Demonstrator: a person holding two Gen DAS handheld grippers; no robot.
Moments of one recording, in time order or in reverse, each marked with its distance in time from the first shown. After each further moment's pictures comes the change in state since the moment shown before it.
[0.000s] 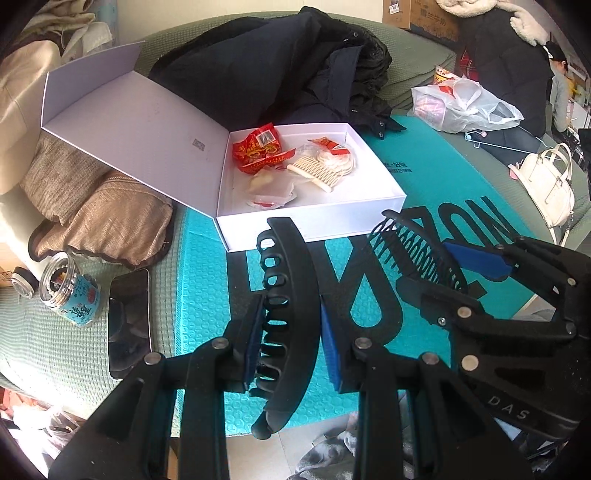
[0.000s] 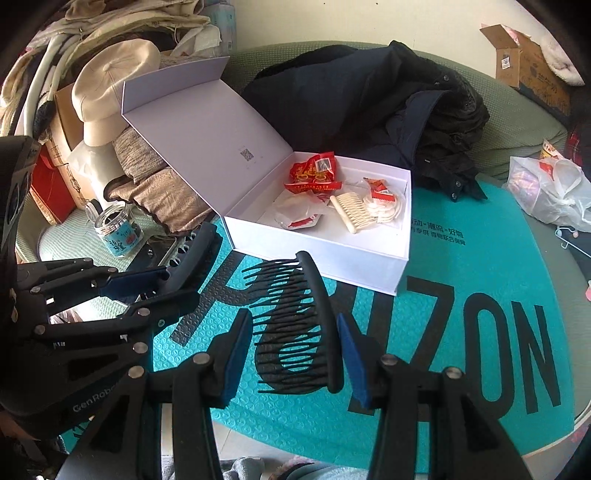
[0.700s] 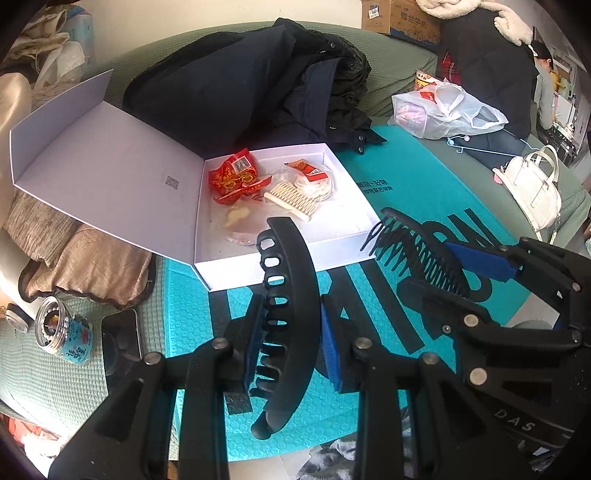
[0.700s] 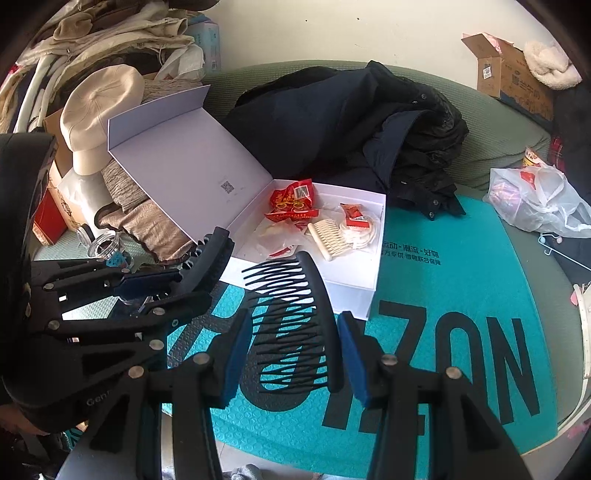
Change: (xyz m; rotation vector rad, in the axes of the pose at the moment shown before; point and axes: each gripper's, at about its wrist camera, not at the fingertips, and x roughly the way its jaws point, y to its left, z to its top) left arm 0.005 -0.013 0.050 0.046 -0.009 -0.061; right arm -0.015 -0.022 0.026 0.033 -0.044 -0.042
